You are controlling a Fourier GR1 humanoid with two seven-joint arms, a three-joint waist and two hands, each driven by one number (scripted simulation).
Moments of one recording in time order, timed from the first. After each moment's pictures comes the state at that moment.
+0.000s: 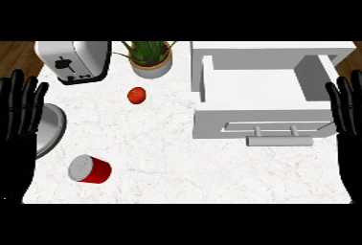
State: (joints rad) left arm -0.03 0.13 0.02 -2.10 -0.03 0.00 -0.01; right arm -0.03 -0.12 -0.01 -2.10 0.02 -0.01 -0.01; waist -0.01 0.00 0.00
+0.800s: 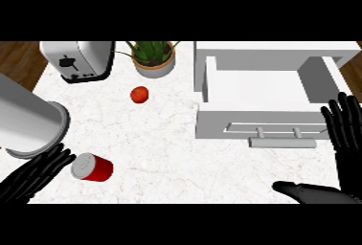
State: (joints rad) left arm 0.29 0.44 0.04 -2.18 0.48 -0.55 0.08; right arm 0.11 -0.10 -0.04 -2.10 0.00 -0.04 0.18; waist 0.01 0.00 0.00
